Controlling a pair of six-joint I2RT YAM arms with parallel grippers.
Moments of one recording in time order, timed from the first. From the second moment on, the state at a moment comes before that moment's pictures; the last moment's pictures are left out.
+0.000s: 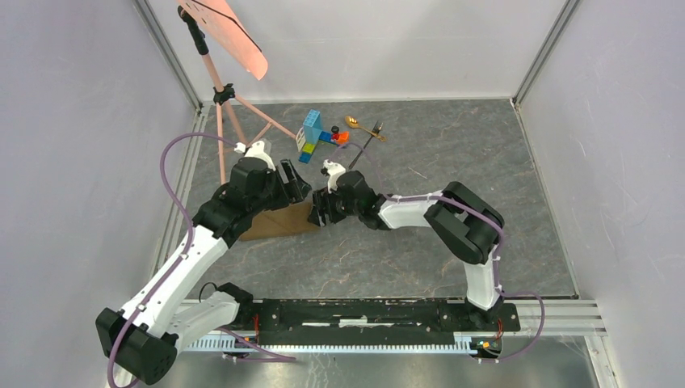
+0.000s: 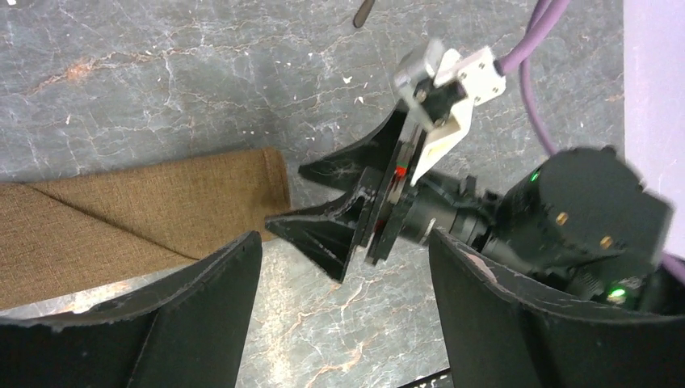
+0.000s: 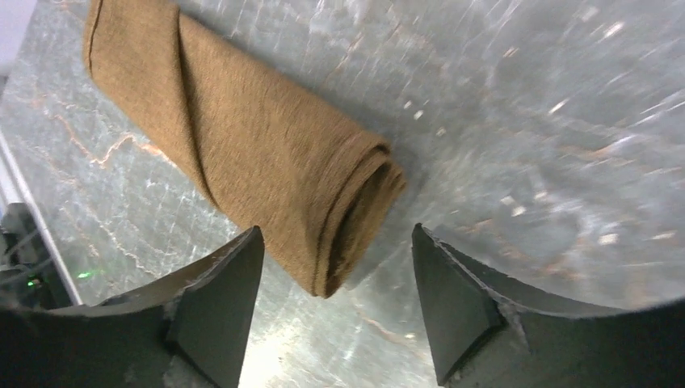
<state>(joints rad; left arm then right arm) -0.47 0.96 0.89 -0.52 -0.05 -0.65 0.88 1.99 1.05 0.41 -0.19 0.48</state>
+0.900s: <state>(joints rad) -0.47 0.97 0.92 -0.52 0.10 -0.59 0.40 2.36 1.94 -0.05 -0.13 -0.13</state>
